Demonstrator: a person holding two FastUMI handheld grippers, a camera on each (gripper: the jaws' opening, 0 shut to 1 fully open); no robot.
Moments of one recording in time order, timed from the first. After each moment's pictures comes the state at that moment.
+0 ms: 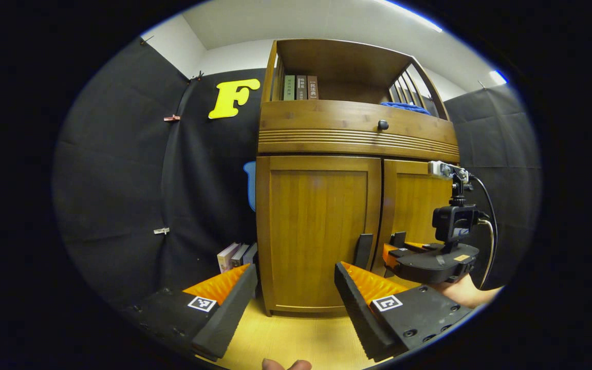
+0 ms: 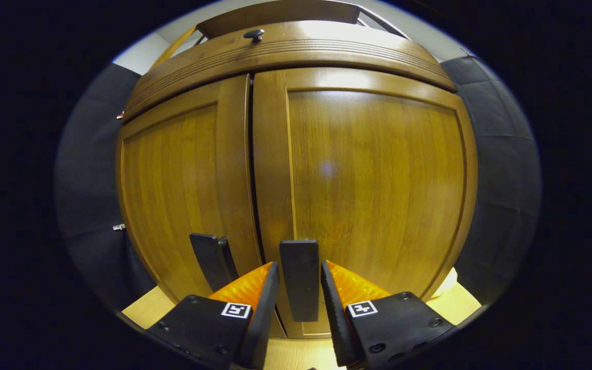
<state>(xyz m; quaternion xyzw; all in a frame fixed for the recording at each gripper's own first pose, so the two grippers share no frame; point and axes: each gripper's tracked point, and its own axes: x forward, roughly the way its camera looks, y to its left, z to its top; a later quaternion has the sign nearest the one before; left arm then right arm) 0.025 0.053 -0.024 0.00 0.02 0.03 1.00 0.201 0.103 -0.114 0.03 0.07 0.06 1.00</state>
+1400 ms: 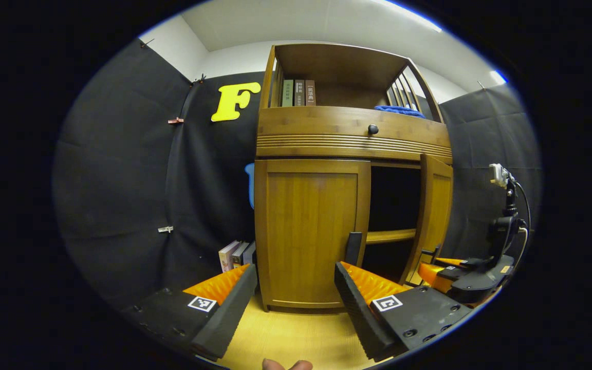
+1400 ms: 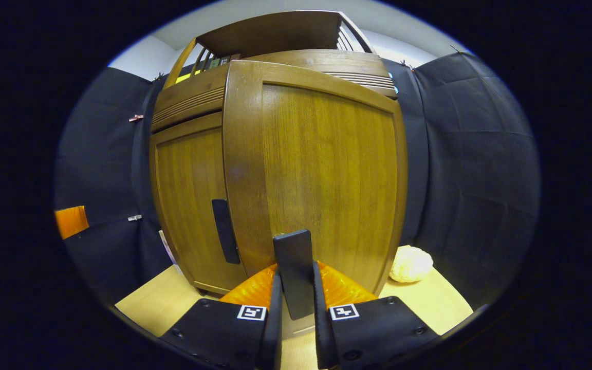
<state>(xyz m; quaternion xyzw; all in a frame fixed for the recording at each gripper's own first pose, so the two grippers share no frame) -0.008 0.028 -0.019 -0.01 0.02 0.03 1.00 0.156 0.062 -0.083 0.03 0.07 0.07 0.99</state>
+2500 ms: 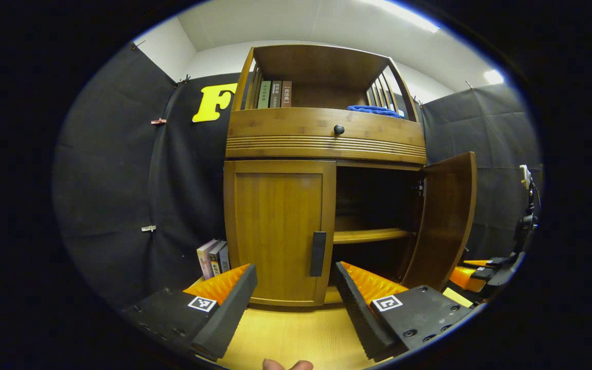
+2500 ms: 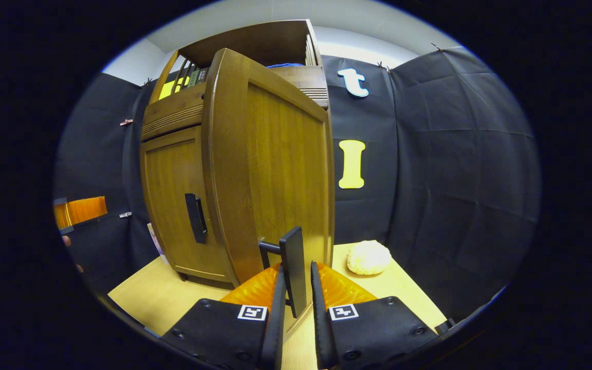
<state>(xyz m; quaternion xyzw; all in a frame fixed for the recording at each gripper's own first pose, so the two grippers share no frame) -0.013 -0.037 -0.015 -0.01 0.02 -0.01 1.00 0.124 -0.004 -0.079 0.03 0.07 0.04 1.00</state>
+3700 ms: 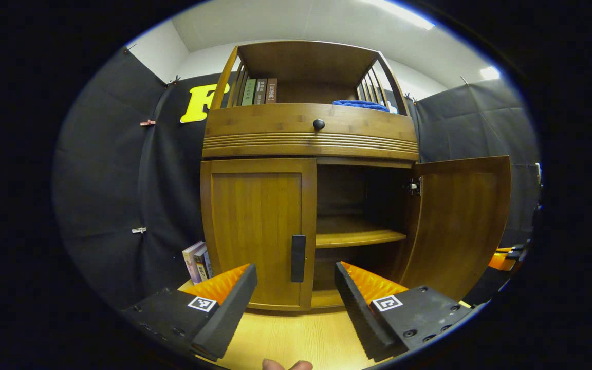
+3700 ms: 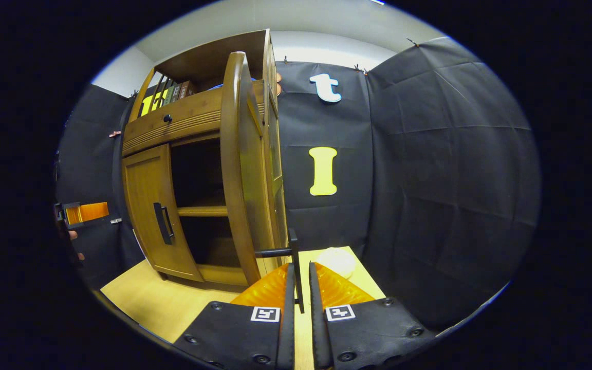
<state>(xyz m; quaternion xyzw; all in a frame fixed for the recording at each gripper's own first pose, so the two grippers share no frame) 0.018 -0.077 -0.018 0.00 0.02 -0.02 1.00 0.118 -0.117 -0.067 0.04 0.05 0.02 1.00</state>
